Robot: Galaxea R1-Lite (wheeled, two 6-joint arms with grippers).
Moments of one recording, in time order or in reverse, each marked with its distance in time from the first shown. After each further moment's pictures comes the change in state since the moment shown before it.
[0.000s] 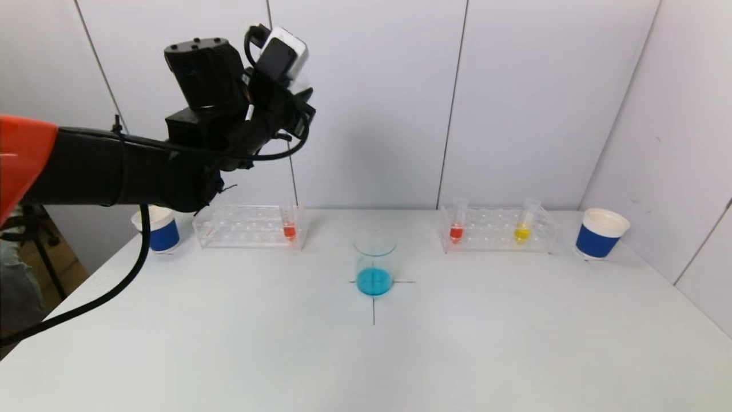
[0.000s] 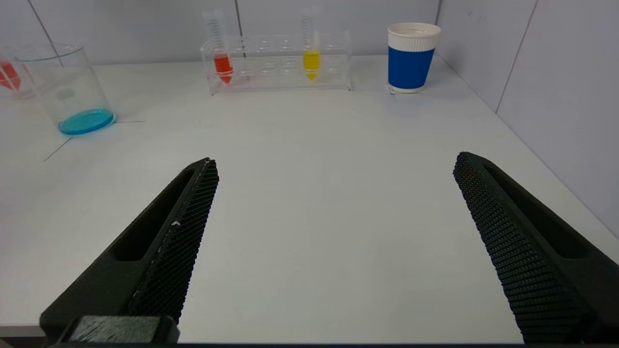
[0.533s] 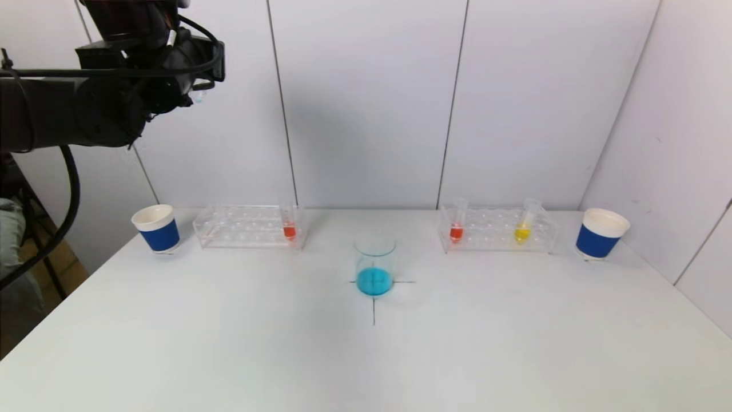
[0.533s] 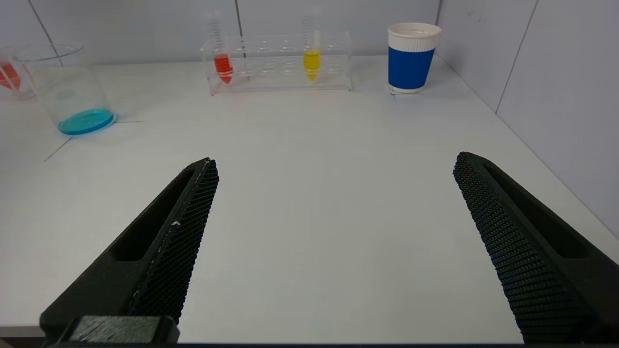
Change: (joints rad) left arm 0.177 -0.040 -0.256 0.274 0.353 -0.249; right arm 0.000 0.000 0.000 0.000 0.000 0.000
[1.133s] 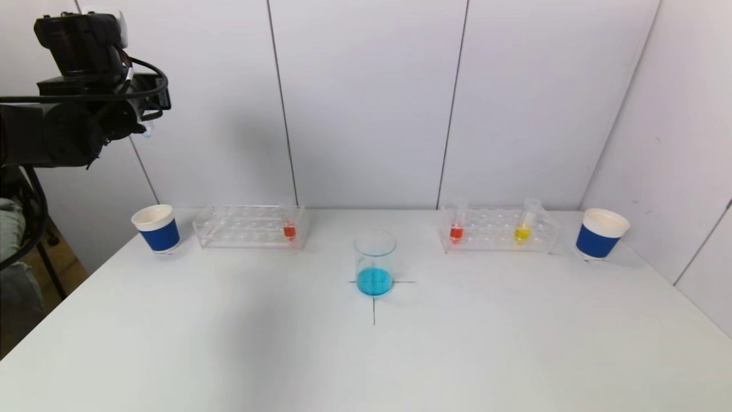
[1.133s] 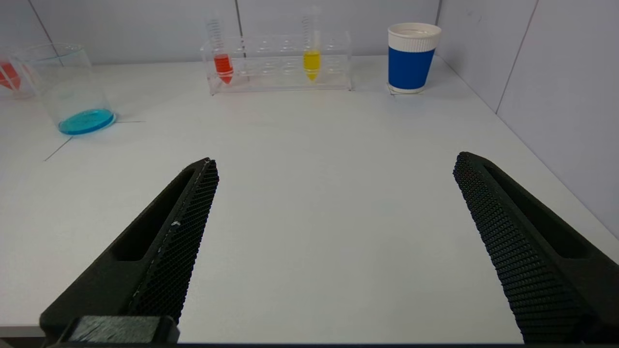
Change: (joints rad) left arm 0.210 -0.003 0.142 0.002 0.036 -0.167; right arm 0.000 0.000 0.000 0.000 0.000 0.000
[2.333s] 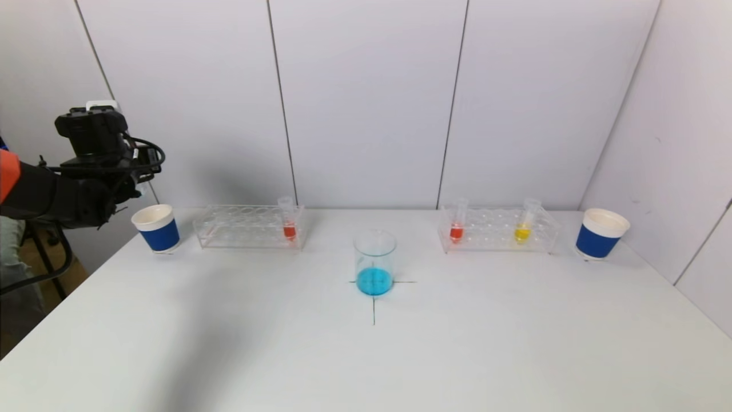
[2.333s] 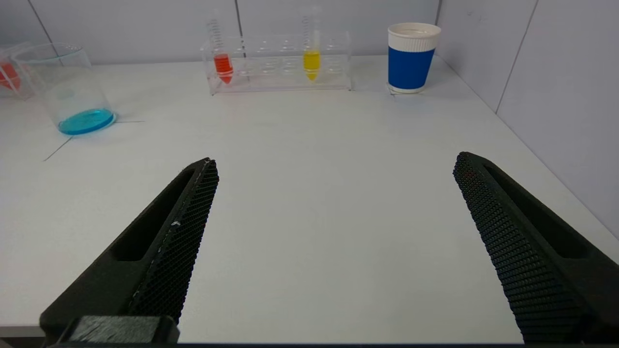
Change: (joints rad) left arm 0.170 0.177 0.222 -0.251 -0.090 -0.081; right arm 0.000 0.000 0.000 0.000 0.000 0.000
